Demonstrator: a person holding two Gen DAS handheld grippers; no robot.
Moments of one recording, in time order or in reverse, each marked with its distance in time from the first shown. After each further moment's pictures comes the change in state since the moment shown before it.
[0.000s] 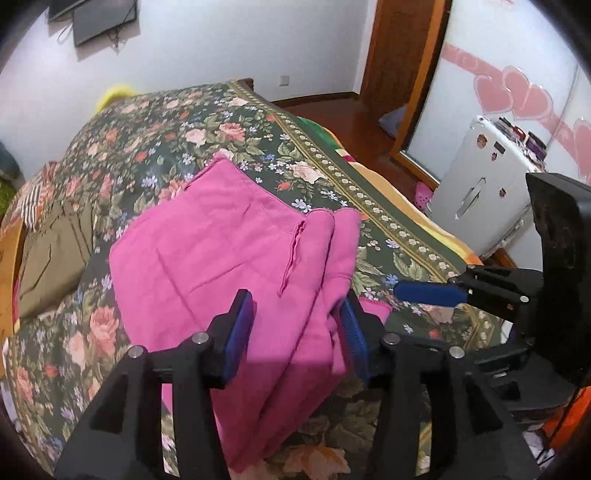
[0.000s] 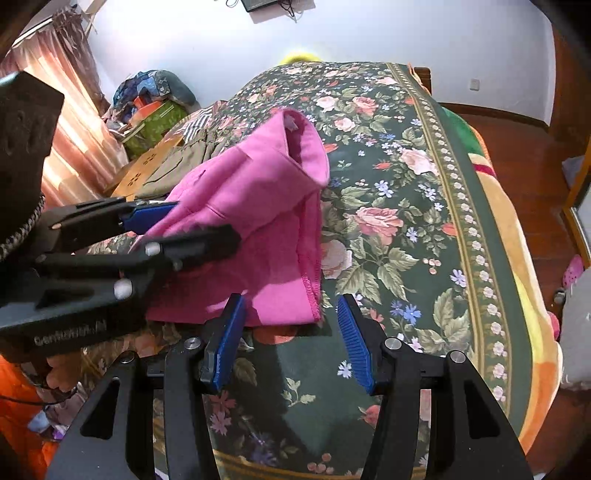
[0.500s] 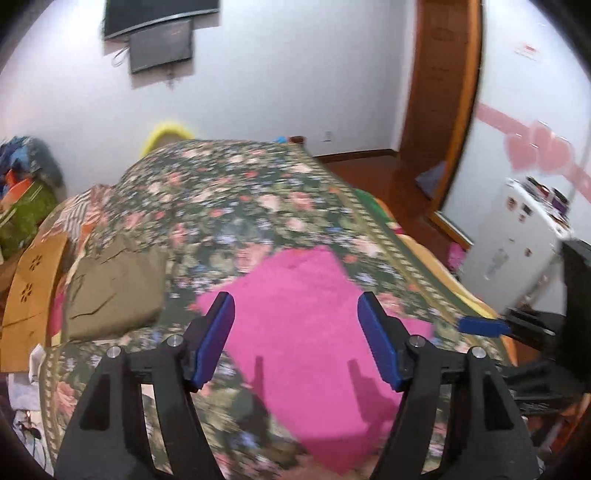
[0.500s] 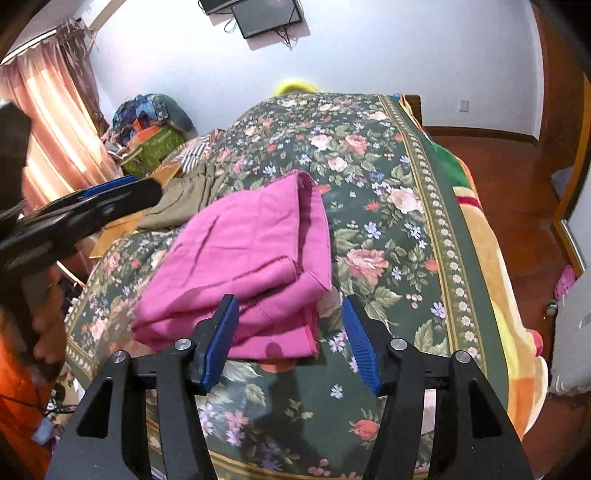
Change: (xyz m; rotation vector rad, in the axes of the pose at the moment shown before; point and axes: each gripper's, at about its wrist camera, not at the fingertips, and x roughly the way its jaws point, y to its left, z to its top) left arm -0.057 0.071 0.029 -0.089 -0.213 0.150; right arm -0.024 0.006 0.019 0.006 -0.107 -0.019
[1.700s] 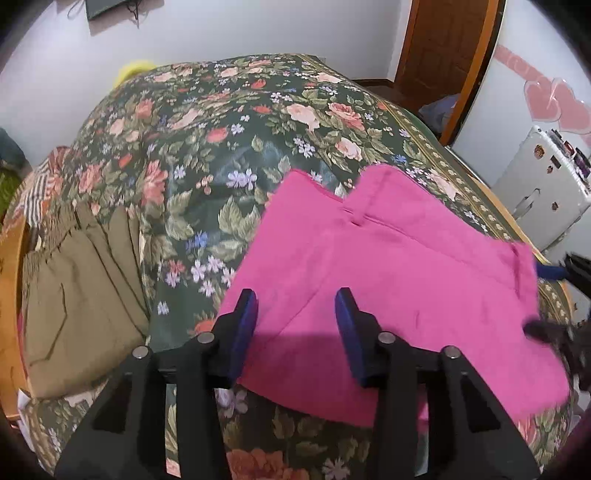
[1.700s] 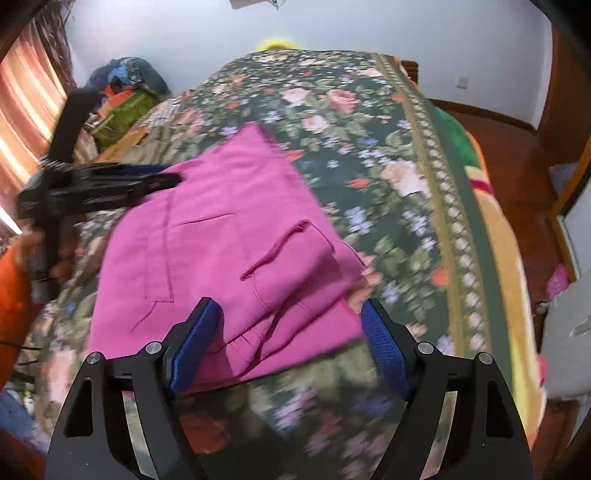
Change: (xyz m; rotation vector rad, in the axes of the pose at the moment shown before) left arm 0.165 0.080 -0.003 0.078 0.280 -0.086; right arm 0.084 -0.034 0.025 -0.030 0.160 -0.114
